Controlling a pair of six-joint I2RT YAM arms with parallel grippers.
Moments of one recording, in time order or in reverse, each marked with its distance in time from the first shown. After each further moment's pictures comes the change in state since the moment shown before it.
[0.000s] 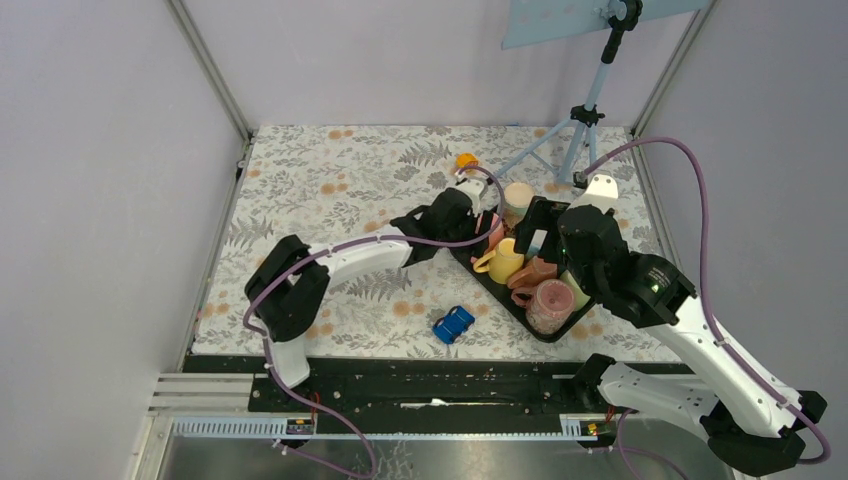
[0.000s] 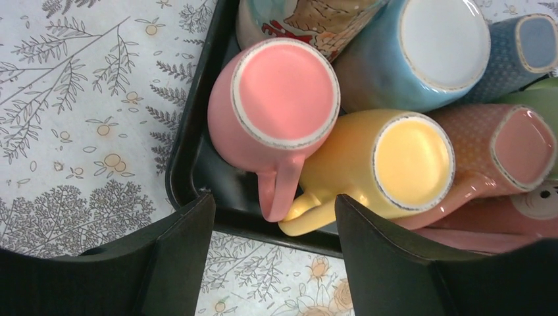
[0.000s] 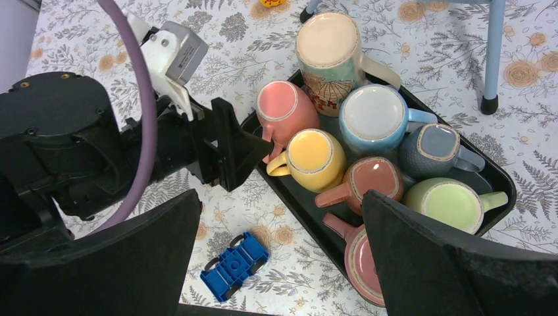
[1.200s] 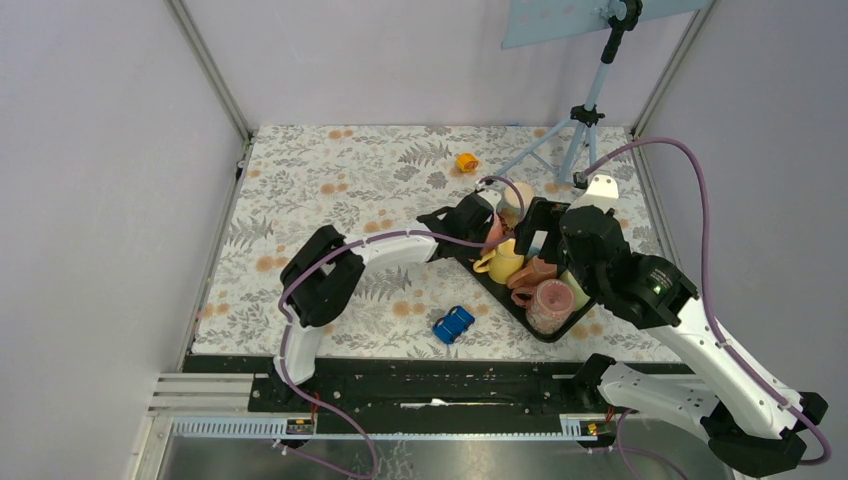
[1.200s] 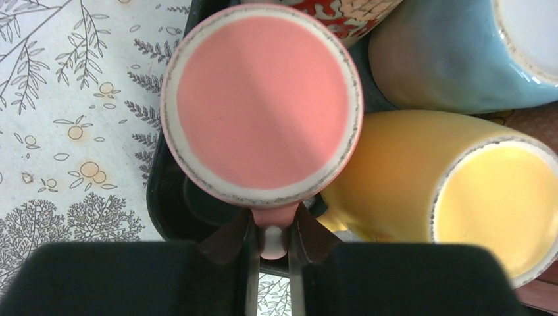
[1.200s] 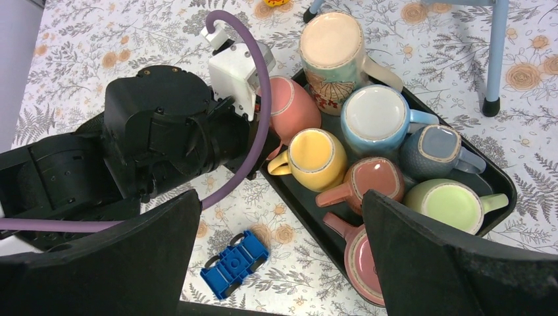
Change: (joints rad) left arm -0.024 0.217 0.187 -0.138 -0.069 0.045; right arm 0.000 -0.007 0.000 0.001 -0.008 -0.012
